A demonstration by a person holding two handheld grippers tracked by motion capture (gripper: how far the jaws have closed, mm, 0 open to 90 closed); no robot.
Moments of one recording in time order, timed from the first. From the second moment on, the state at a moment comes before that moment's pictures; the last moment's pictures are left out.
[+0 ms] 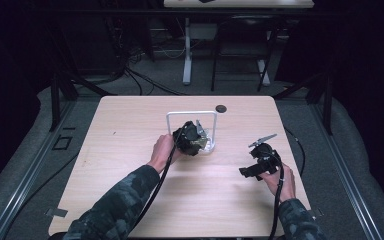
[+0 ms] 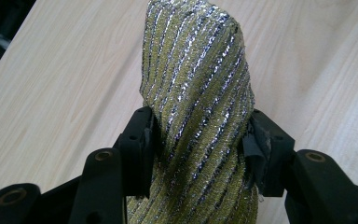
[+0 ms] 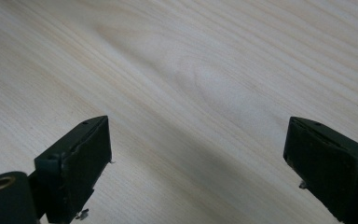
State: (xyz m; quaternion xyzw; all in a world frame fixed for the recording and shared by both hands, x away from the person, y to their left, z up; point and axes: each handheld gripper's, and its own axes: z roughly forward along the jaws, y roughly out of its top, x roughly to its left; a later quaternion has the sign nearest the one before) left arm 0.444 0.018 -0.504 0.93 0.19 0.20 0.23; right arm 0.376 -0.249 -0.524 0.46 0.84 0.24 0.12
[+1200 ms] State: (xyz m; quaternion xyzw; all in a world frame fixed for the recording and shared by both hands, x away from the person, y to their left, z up) left arm 0.460 0.006 -0.527 0.93 0.21 0.19 0.23; right arm 0.375 -0.249 -0.524 0.46 0.84 0.24 0.13
